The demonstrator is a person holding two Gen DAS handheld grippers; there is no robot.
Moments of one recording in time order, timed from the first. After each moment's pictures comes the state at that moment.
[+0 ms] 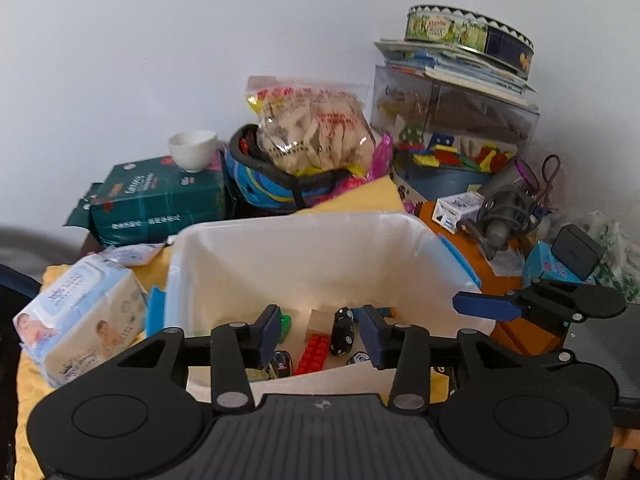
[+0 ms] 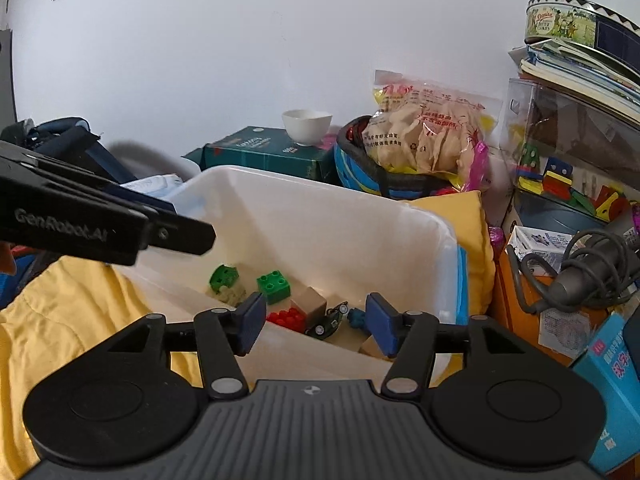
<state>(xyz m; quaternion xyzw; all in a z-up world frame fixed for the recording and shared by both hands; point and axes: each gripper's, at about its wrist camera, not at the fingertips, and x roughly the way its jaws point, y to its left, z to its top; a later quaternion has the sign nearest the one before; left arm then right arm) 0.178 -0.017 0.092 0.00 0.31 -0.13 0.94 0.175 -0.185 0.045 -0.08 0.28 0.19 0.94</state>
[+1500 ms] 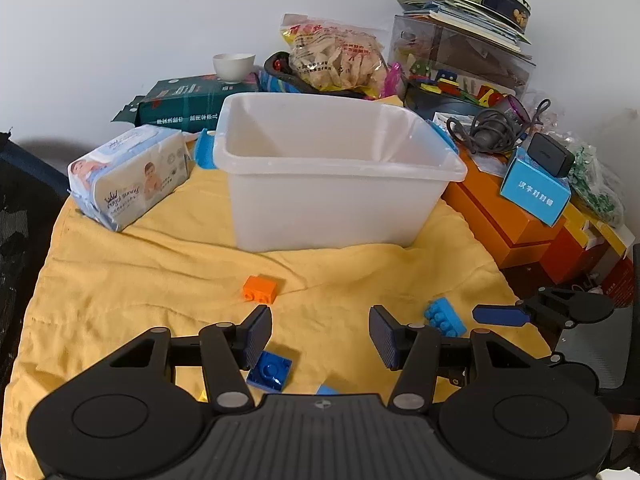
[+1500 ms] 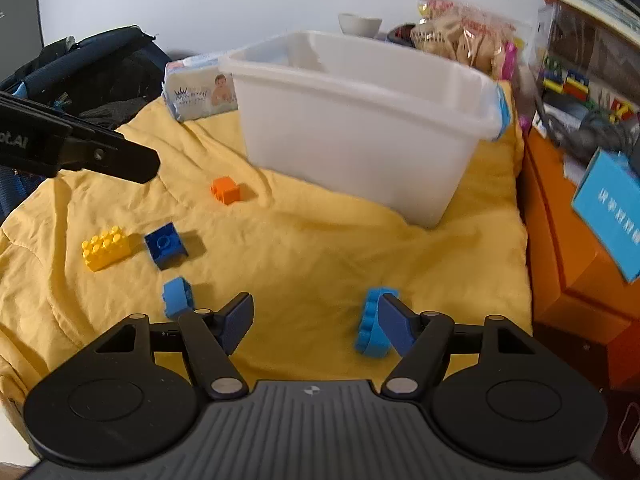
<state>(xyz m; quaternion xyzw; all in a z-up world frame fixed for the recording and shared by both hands) 0.047 0.008 0.045 -0.03 0.38 -0.10 0.92 0.053 -0.182 -0.017 -0.12 0.38 0.21 0.89</state>
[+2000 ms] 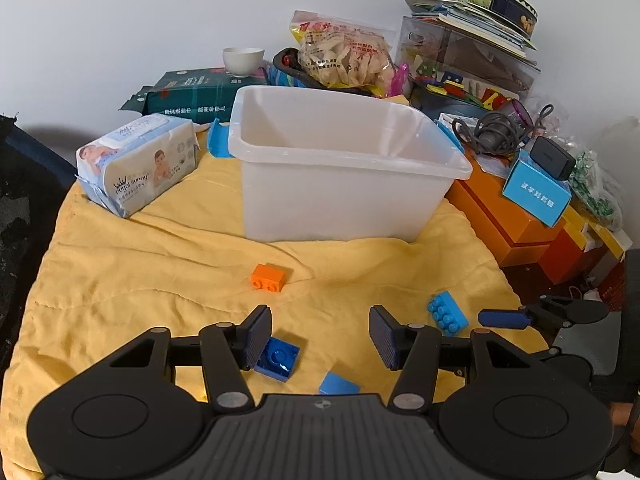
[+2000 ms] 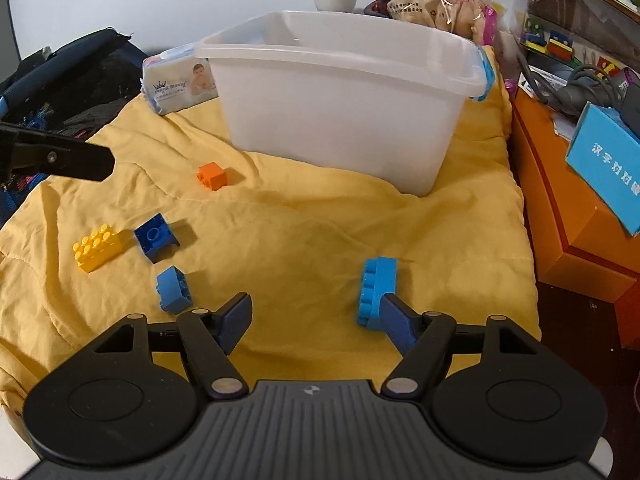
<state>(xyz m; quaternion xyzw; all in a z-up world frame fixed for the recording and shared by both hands) 0.038 0.021 0.040 -0.04 0.39 -0.10 0.92 0.055 -0.188 -0.023 -0.09 0.41 0.19 0.89</state>
